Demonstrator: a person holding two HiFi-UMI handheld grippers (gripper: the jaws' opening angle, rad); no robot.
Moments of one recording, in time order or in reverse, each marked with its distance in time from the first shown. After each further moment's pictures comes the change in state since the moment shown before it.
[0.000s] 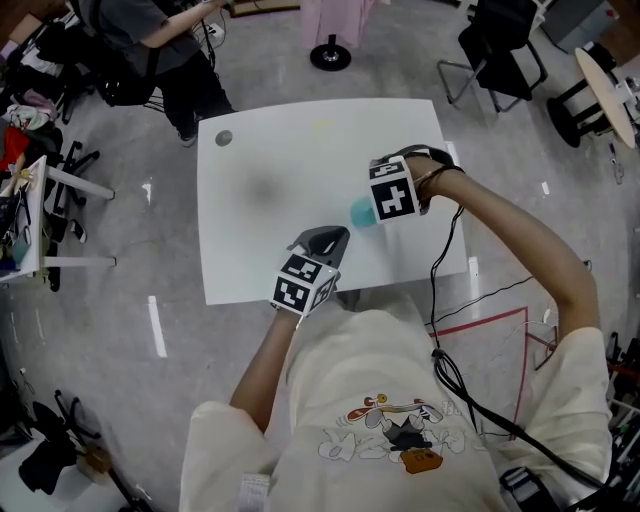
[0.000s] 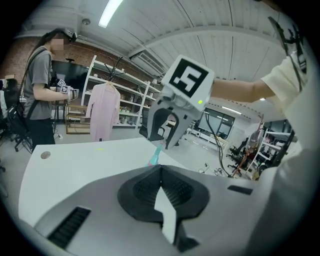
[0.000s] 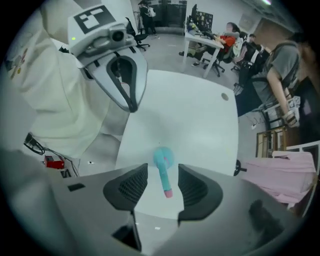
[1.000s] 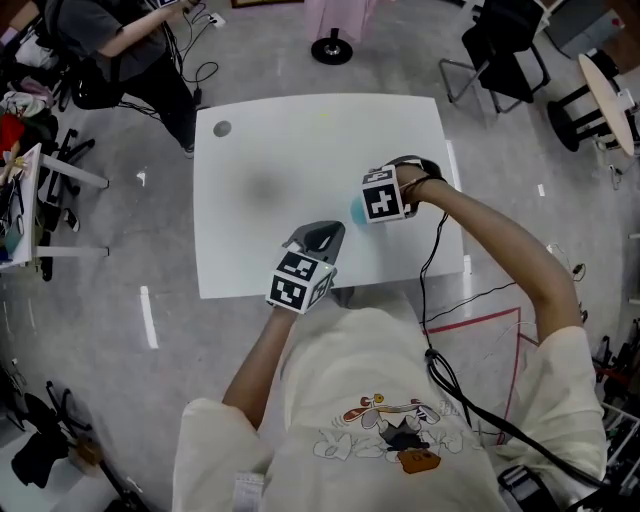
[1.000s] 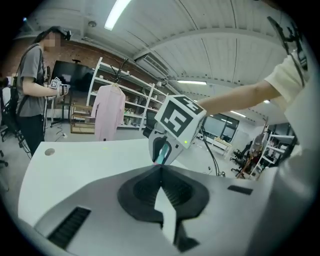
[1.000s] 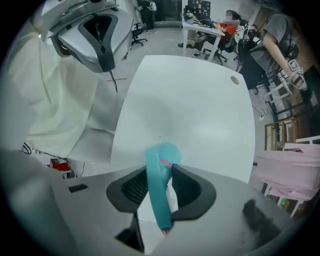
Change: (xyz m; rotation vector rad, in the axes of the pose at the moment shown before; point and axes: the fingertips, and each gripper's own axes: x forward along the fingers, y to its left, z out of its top) left arm -0.002 0.011 0.002 -0.030 -0.027 0.040; right arm 0.072 -0.004 -0.011 0.038 0.056 0.056
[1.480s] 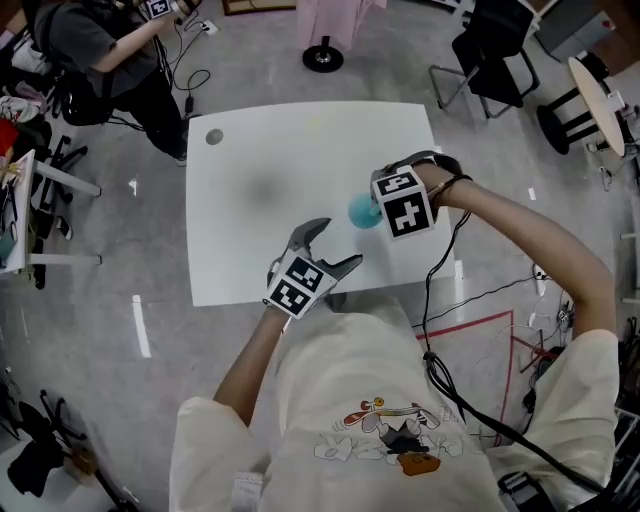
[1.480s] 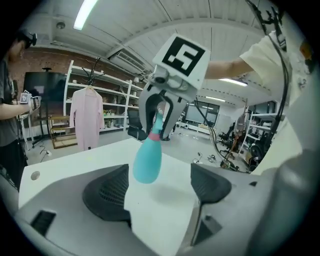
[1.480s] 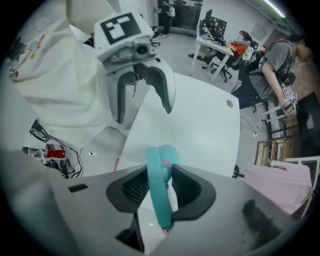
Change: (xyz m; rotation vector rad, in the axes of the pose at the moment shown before) left arm 0.019 -0.031 -0.011 0.229 0.065 -0.140; right arm -0.090 0.027 -0.008 -0.138 -0.032 -0.078
